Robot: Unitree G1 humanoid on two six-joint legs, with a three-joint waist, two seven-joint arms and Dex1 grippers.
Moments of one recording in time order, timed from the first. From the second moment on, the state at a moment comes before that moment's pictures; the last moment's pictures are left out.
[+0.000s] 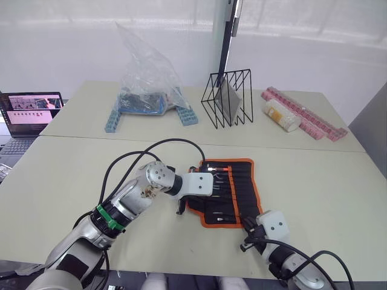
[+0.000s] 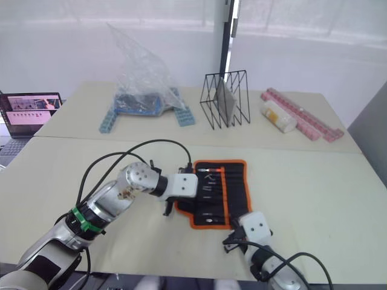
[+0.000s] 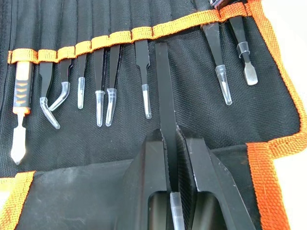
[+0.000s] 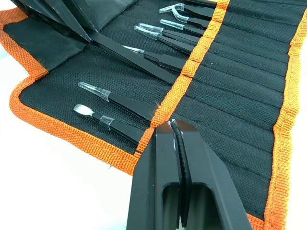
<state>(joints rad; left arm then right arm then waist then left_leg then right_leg) -0.70 0.52 -0.59 -0.08 0.11 0.42 -1.12 0.44 -0.34 0.12 -0.66 0.14 0.40 0.30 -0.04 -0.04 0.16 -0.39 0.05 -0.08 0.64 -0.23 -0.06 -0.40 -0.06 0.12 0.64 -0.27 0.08</state>
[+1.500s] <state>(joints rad) -0.74 0.25 -0.63 0.12 0.21 0.37 -1.08 0.44 -0.32 0.12 -0.64 0.12 0.37 0.28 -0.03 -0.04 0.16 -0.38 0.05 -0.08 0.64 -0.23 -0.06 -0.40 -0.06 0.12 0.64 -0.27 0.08</state>
